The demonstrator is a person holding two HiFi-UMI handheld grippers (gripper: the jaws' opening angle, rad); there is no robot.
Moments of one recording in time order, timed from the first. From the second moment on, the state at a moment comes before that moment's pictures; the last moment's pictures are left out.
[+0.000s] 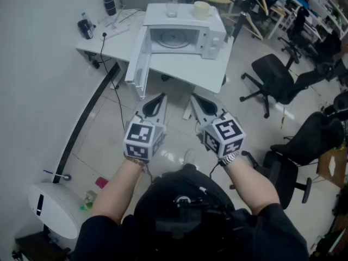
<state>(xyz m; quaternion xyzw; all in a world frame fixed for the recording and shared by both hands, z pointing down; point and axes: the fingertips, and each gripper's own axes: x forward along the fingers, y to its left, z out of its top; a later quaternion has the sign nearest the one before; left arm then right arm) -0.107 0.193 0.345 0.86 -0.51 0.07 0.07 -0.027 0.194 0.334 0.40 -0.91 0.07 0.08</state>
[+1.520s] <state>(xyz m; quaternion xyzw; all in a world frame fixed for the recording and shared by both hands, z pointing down) -0.039 -0.029 0.320 0.81 -0.59 0.05 0.05 0.059 0.003 0.357 0.35 -0.93 0.09 0.07</state>
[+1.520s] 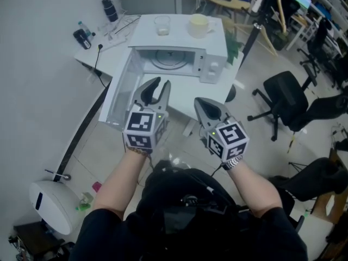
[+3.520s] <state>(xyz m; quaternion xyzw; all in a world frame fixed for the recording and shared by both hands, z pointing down) -0.108 -0.330 0.373 0.77 -0.62 0.12 0.11 0.043 -0.194 0.379 0.42 -0.89 0.11 0.10</state>
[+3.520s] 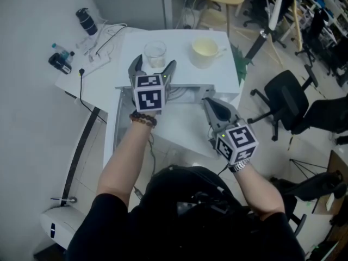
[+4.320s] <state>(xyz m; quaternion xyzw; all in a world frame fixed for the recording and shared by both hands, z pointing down) -0.117 -0.370 0.383 0.77 -0.61 0.12 0.13 0.039 -0.223 0.389 0.43 -0.89 0.12 0.11</state>
